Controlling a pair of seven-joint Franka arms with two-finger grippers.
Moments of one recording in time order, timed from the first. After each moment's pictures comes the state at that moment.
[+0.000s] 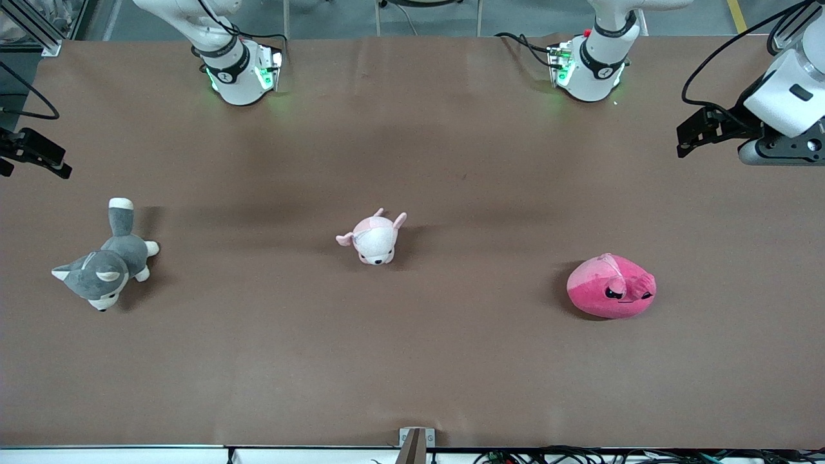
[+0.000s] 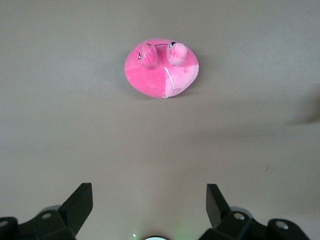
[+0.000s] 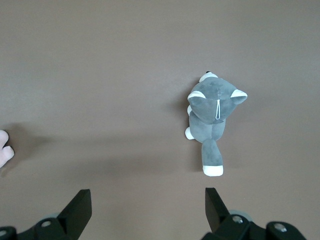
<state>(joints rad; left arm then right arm) -0.10 -0.05 -0.04 -1.59 0.02 1.51 -0.08 -0.08 -0.08 -0.04 -1.67 -0.02 1.64 -0.07</state>
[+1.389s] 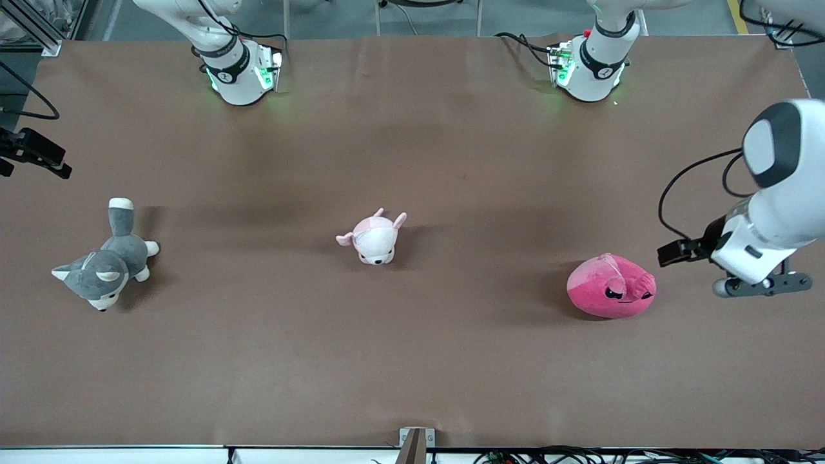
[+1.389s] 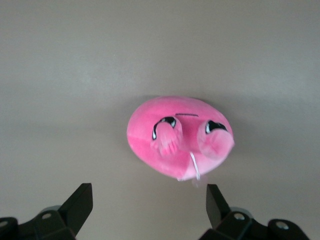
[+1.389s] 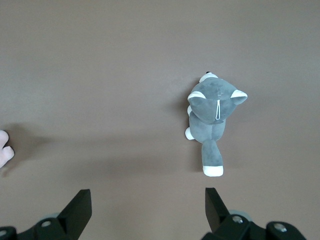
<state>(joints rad) -0.02 0.33 -0.03 -1.61 0.02 1.93 -0.13 -0.08 -0.08 -0.04 -1.67 -0.02 1.65 -0.07</state>
